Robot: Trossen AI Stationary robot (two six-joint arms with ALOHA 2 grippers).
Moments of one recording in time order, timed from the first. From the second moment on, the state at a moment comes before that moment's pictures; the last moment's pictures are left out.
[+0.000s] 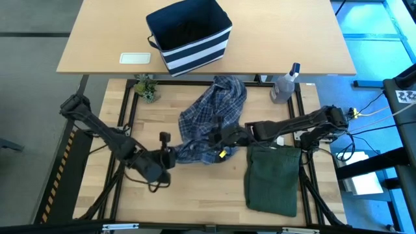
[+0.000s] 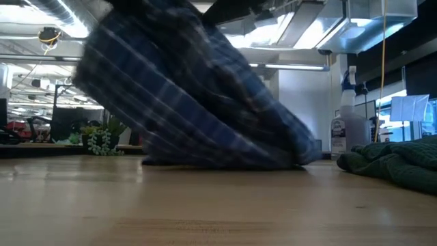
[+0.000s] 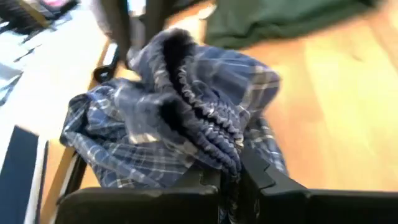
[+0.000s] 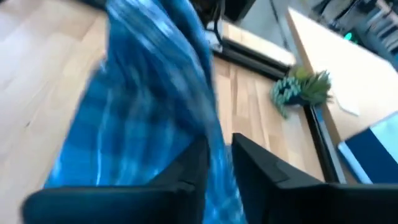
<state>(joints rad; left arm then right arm) -0.60 1.33 1.06 -0.63 -0.76 -0.15 0.19 1.66 1.34 -0.23 0.30 -0.29</state>
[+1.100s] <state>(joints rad) -0.85 1.69 1.28 -1.23 -0.31 -0.10 0.08 1.65 1.49 -0.57 0.33 -0.26</state>
